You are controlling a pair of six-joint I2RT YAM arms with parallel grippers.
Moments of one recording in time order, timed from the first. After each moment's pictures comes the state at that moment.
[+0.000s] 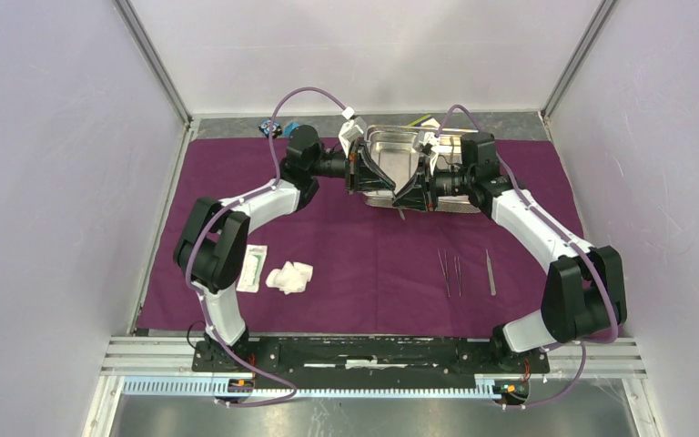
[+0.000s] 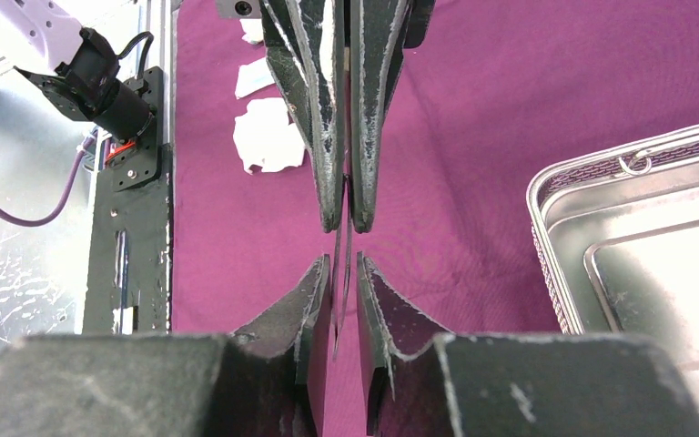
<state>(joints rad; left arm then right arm) -0.49 1.85 1.22 0.77 1.23 -0.48 0.27 1.47 1.06 -0.18 -1.09 -0.23</state>
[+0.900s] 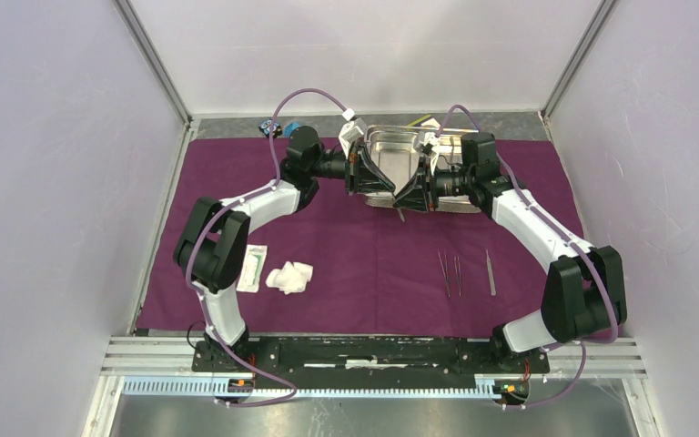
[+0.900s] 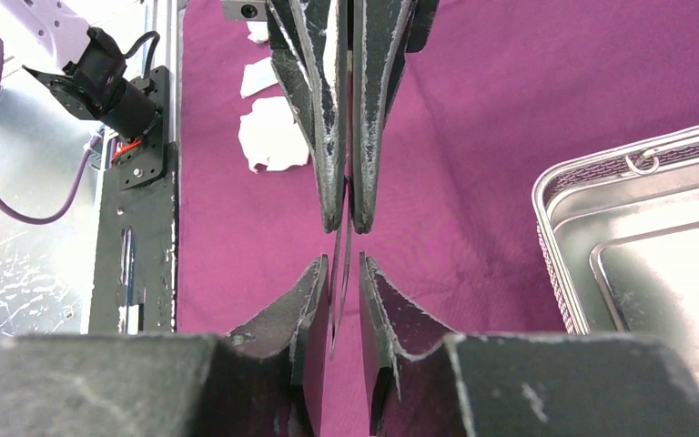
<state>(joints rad) -0.49 1.85 1.21 0.78 1.24 -0.48 0.27 1.47 1.06 -0.19 -1.10 -0.24</state>
